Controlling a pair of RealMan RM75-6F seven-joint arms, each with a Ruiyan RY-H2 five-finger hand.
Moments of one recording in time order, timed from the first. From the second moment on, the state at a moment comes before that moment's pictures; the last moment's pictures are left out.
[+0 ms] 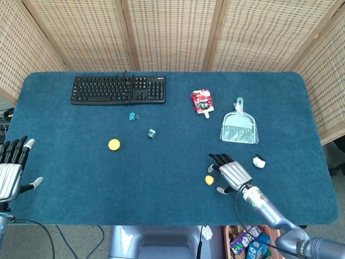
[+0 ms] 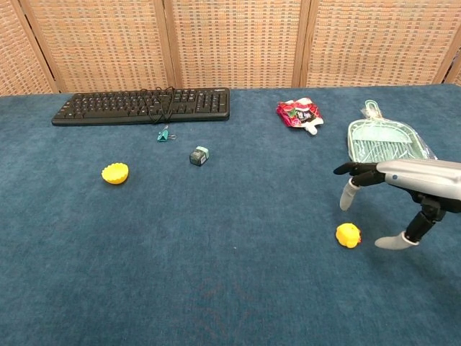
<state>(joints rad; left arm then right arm) -0.14 -1.20 -0.08 -1.52 1.49 1.49 0.12 0.54 -1.41 0.09 -1.48 -1.45 0.85 -0.03</state>
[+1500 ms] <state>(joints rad) -0.15 -1.18 -0.08 -1.53 1.47 1.47 0.08 0.77 -1.48 0.22 -1.49 -1.25 0.70 -0.05</state>
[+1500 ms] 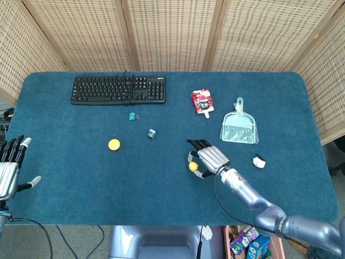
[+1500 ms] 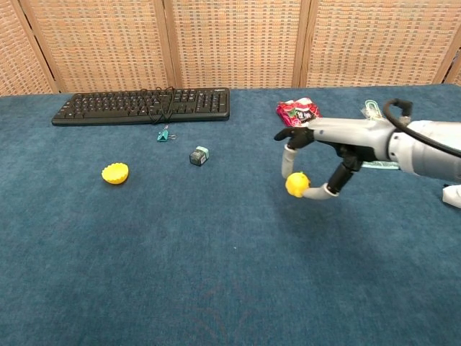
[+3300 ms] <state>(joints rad) -0.28 -1.15 -0.09 -1.49 1.56 1.35 0.04 0.62 -1.29 -0.02 -1.47 -1.32 1.29 -0.08</state>
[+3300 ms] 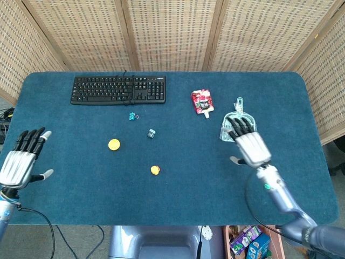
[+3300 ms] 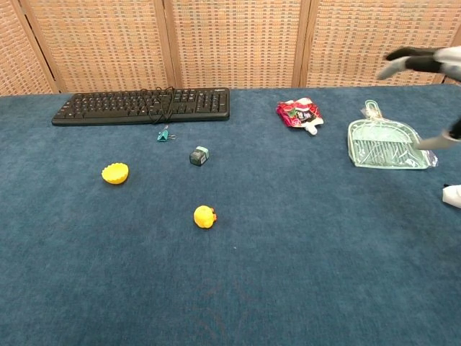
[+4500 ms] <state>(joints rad) -0.91 -1.51 -0.11 -1.31 1.65 0.71 0.18 0.27 -1.22 0.05 -1.38 -1.35 1.43 0.06</state>
